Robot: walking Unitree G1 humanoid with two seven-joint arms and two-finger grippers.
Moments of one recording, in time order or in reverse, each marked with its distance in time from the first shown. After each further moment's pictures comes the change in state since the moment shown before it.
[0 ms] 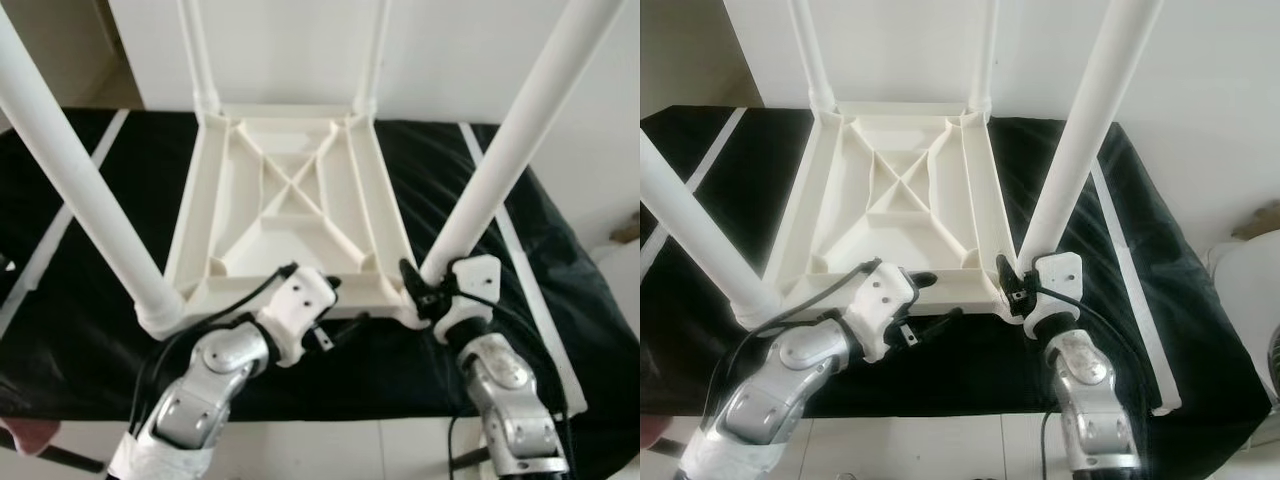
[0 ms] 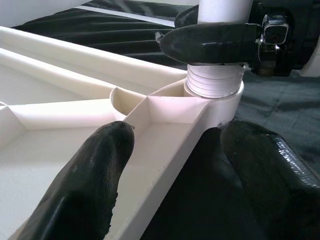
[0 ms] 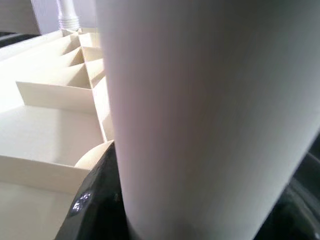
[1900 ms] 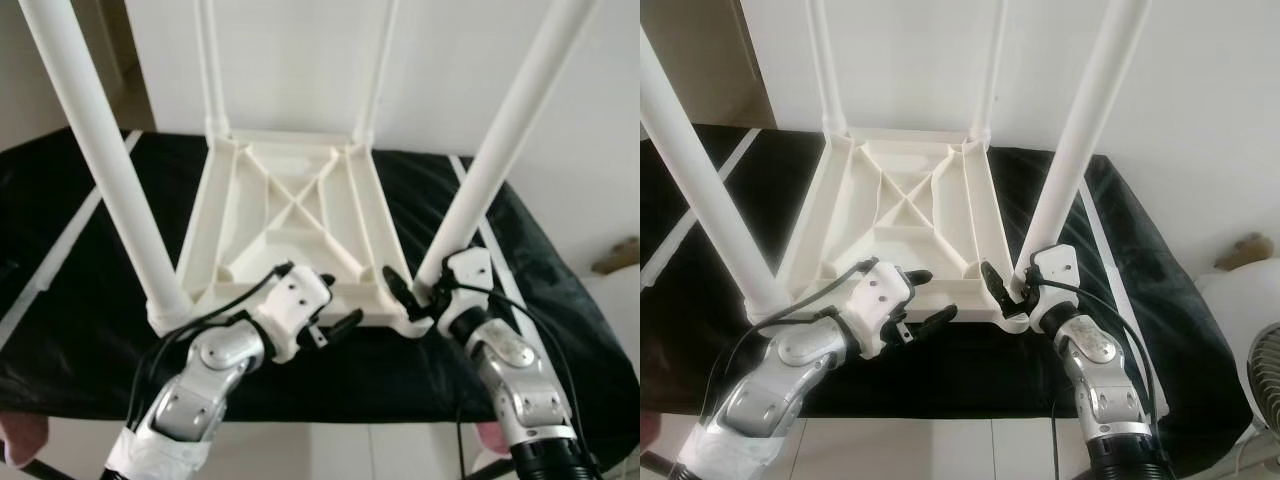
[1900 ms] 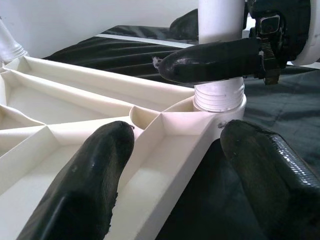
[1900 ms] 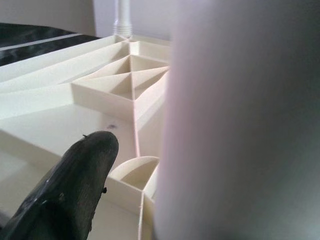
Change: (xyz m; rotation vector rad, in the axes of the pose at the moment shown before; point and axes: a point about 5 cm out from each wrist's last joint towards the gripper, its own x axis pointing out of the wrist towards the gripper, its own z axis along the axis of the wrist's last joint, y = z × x) left arm 0.003 0.009 -0.005 0.028 0.001 0.015; right arm 0.023 -0.018 -0.012 -0.008 0.052 0.264
